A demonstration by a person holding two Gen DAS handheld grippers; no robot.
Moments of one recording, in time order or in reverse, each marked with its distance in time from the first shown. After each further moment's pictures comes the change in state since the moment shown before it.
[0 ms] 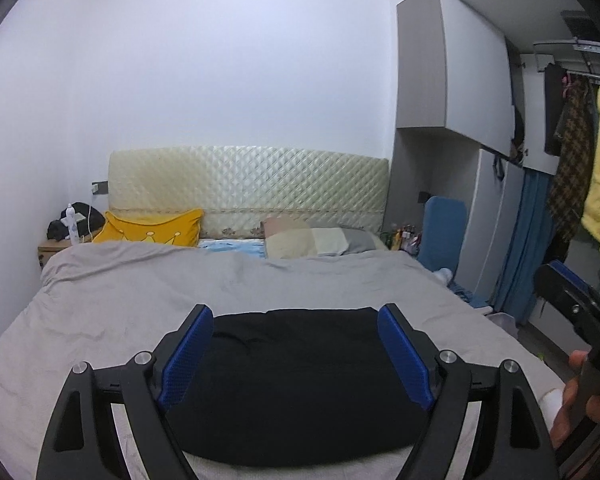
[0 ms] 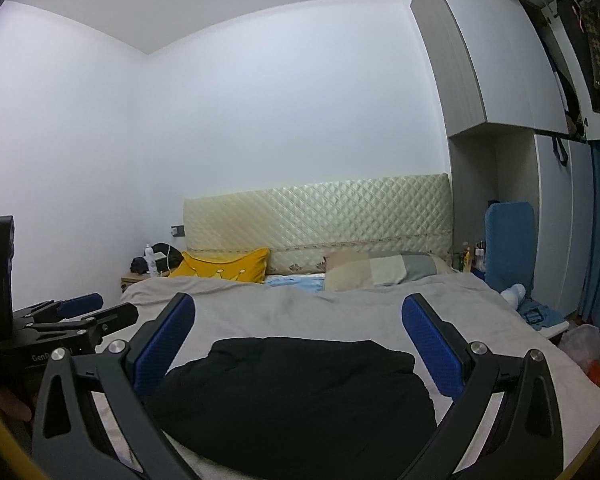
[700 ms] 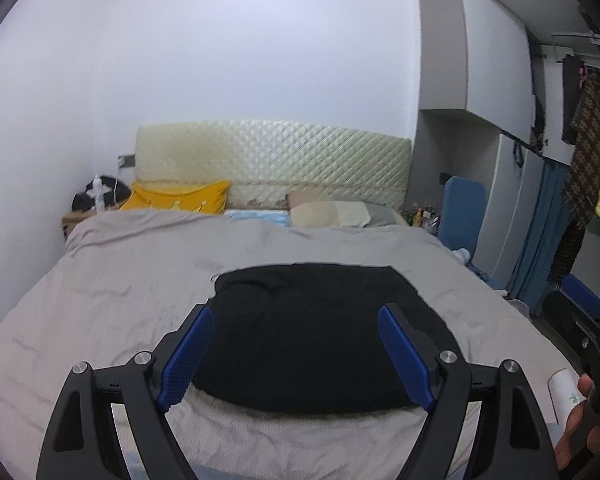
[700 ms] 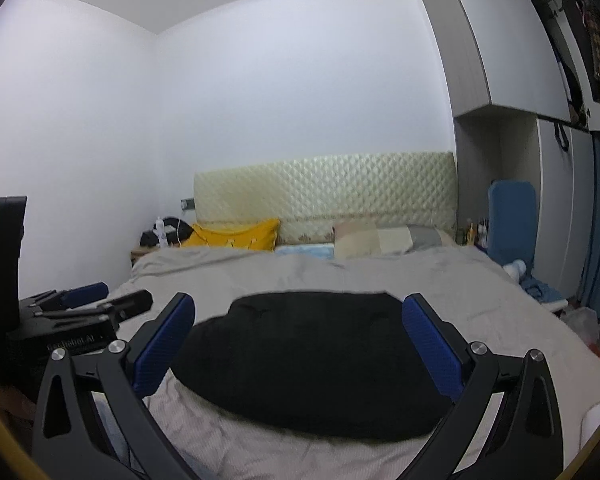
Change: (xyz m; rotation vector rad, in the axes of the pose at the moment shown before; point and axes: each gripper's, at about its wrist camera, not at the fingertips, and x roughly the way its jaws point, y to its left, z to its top) left arm -0.028 0.015 -0.059 -0.050 0.082 0.096; right arm -0.035 0.040 -0.059 -0.009 0.097 0.009
